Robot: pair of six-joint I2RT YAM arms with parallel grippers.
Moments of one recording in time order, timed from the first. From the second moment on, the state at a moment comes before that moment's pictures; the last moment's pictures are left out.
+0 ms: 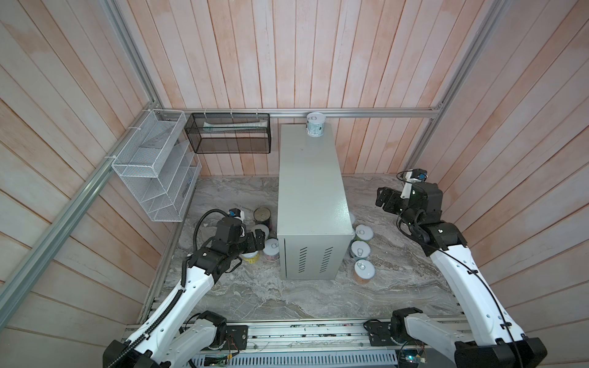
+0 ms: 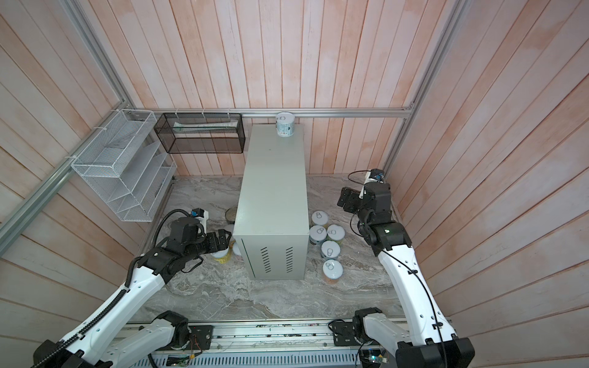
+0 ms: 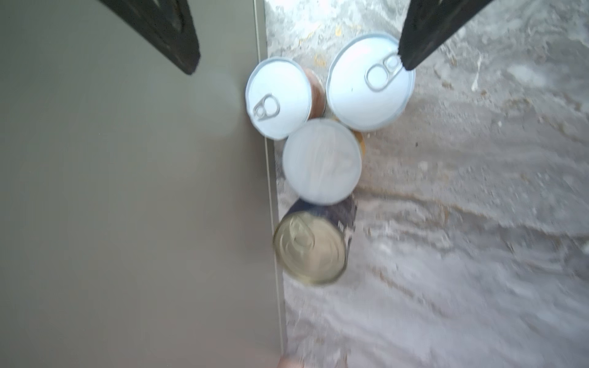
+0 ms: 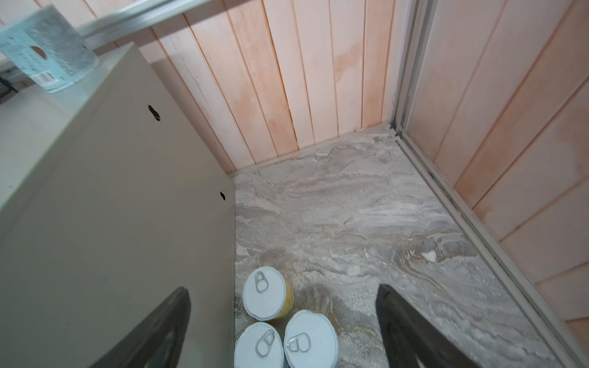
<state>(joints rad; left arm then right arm) -0.37 0.98 0.75 -0.54 0.02 -0.46 0.16 1.08 1.13 -0.49 0.12 0.38</state>
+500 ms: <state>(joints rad) -0.37 1.02 0.65 -0.53 -0.06 -0.55 0.13 1.12 0.99 -0.39 0.00 0.43</state>
